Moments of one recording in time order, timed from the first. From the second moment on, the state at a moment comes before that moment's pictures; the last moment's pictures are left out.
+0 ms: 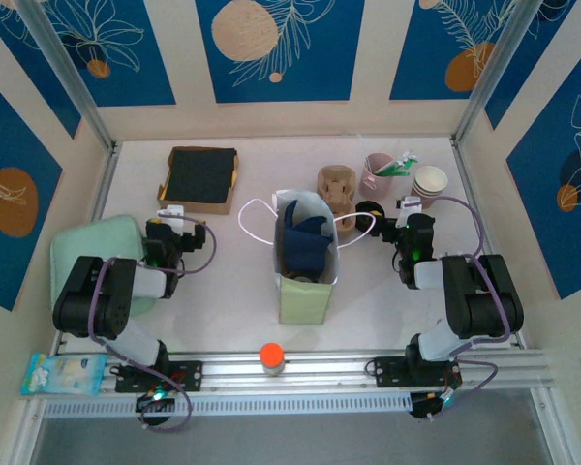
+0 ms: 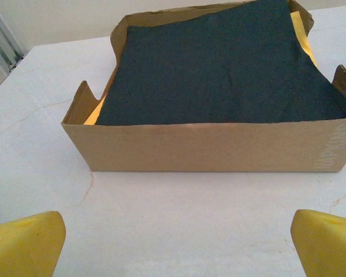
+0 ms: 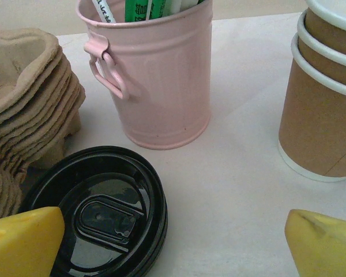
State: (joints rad) left arm -0.08 1.58 0.37 0.86 -0.11 0.07; right arm 0.03 1.54 0.40 0.74 -0.02 0.09
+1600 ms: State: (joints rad) left arm -0.08 1.58 0.37 0.86 -0.11 0.07; right arm 0.03 1.54 0.40 0.74 -0.02 0.09
